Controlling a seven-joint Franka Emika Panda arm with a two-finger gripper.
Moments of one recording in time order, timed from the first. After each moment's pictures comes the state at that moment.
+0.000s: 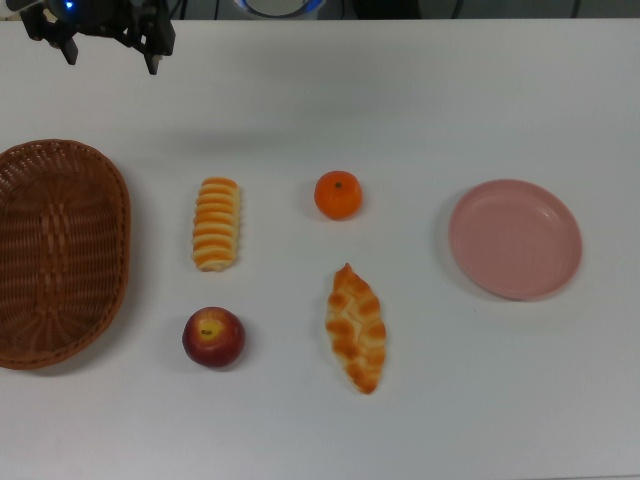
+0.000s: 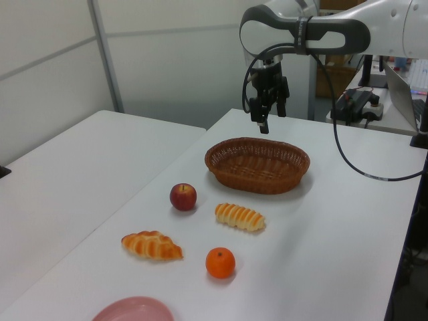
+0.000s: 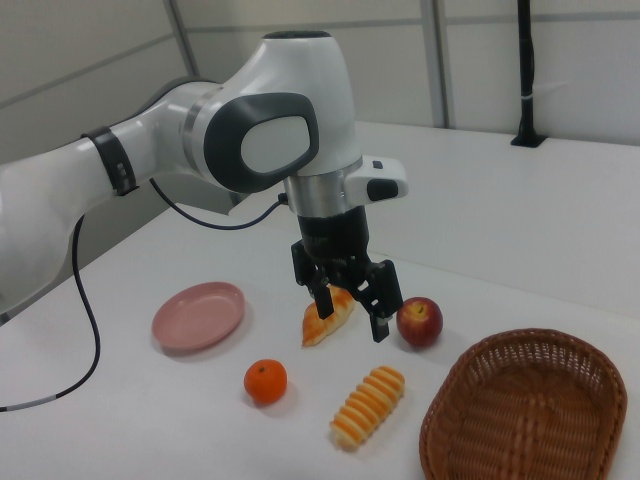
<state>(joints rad) -0.11 0.17 -0.08 -1.46 -0.08 1.54 -0.15</state>
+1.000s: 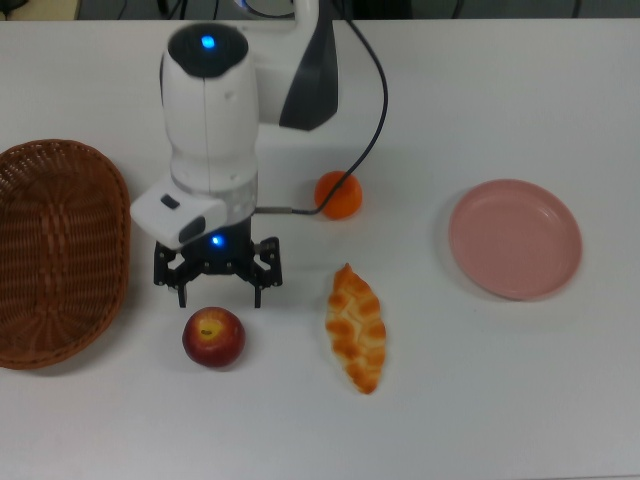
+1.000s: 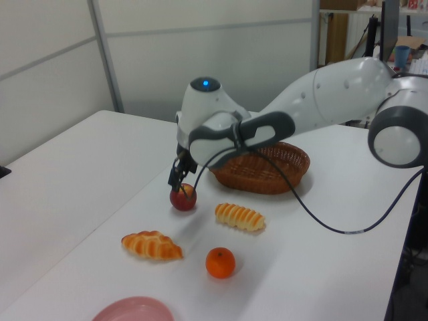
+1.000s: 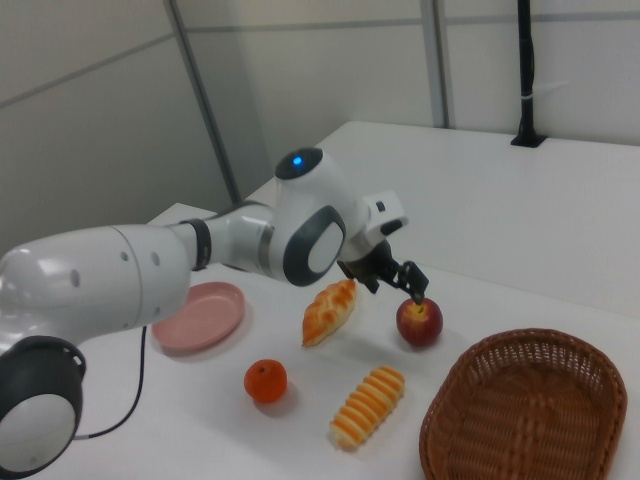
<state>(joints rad) 0.05 0.56 -0.05 -1.48 -0.06 2.42 -0.05</state>
